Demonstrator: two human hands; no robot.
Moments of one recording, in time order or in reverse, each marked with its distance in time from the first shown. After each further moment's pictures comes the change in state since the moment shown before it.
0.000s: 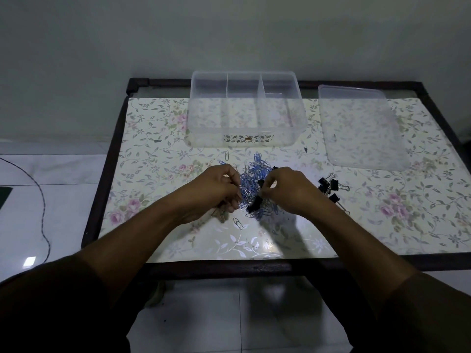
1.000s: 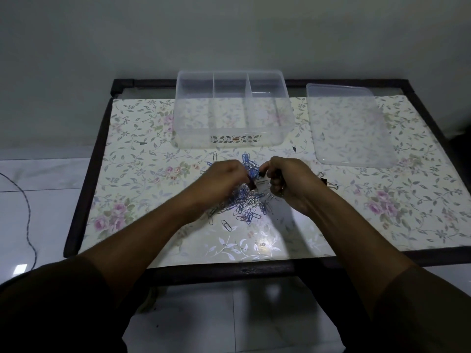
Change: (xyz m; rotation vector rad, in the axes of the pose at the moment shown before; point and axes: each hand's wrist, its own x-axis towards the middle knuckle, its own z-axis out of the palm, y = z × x) left_hand 0.017 0.016 0.030 0.152 0.064 0.134; right_hand 0.018 0.022 -0.013 1.099 0.013 0.254
